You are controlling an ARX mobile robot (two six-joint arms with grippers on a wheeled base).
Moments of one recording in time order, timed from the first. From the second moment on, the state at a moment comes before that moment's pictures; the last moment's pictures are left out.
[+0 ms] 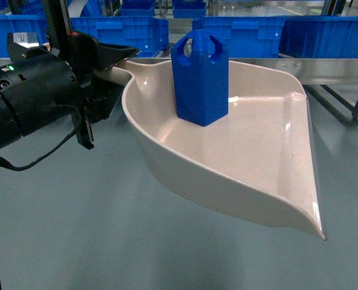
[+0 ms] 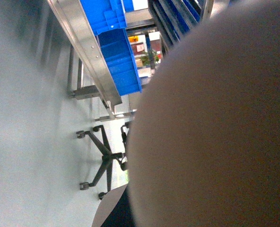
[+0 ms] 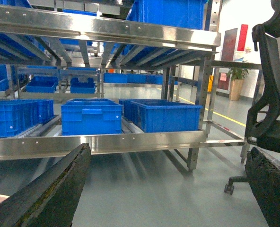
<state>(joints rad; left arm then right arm) -0.24 1.90 0.74 1.28 0.33 -1.43 0.24 0.82 0.21 0.99 0.49 -0.21</state>
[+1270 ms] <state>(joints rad) -0.24 1.90 0.74 1.28 0.33 -1.43 0.24 0.82 0.21 0.99 0.49 -0.21</state>
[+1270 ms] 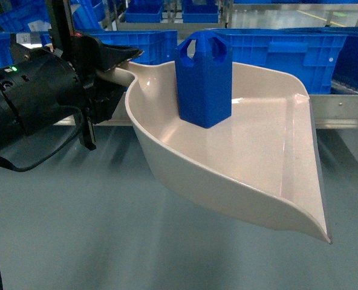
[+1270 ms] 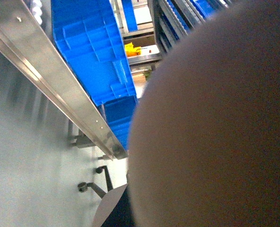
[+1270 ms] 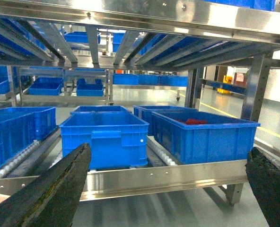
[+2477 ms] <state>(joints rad) -0.24 1.90 0.74 1.28 0.33 -1.43 0.24 0.82 0.21 0.99 0.49 -0.21</state>
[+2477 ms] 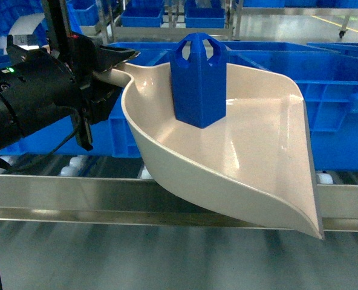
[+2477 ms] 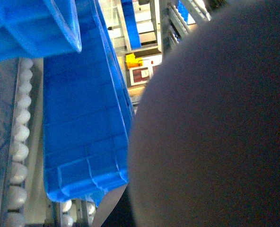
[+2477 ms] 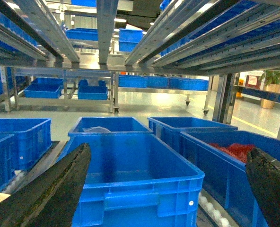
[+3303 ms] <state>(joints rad) -0.24 1.90 0.74 1.28 0.33 -1.43 0.24 0.82 0.21 0.99 0.49 -0.21</state>
